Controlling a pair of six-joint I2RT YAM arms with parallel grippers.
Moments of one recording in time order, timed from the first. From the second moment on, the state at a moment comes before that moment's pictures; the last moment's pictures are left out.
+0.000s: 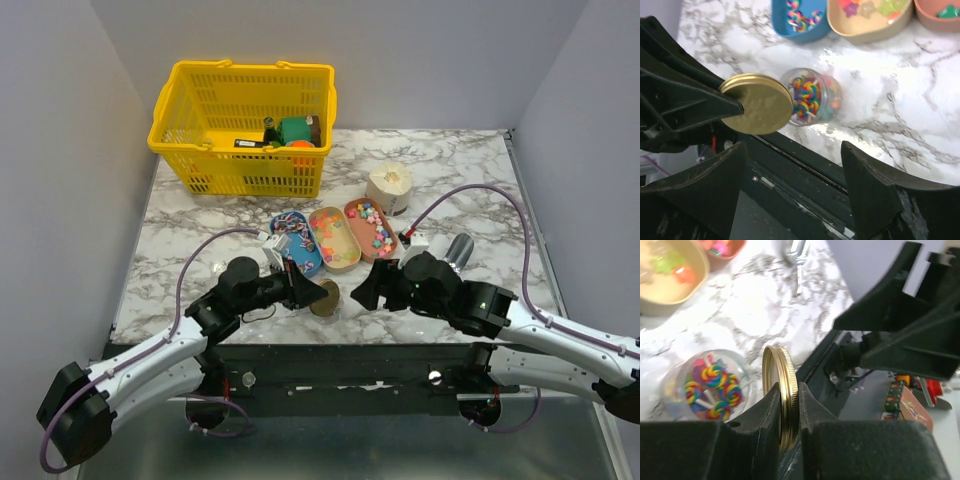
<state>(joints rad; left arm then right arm) -0.76 0.77 0.35 0.20 0.37 -0.79 1.06 0.86 0.74 -0.44 0.22 0.83</state>
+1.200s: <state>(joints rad) -0.75 0.93 0.34 0.09 0.16 -0.80 1.06 1.24 0.74 -0.39 0.19 0.90</state>
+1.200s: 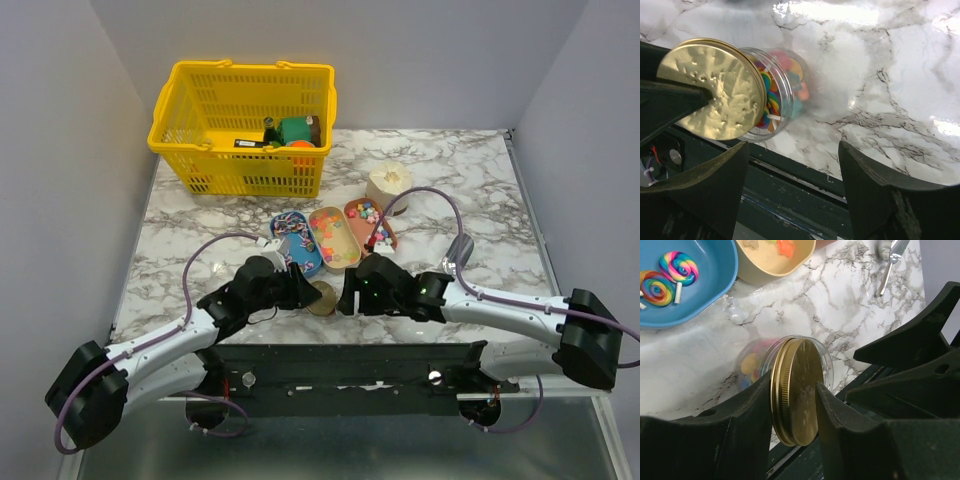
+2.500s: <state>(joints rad) -0.76 0.91 0.44 -0.15 0.06 -0.70 1.06 1.40 0.83 -0.34 0.18 0.90</state>
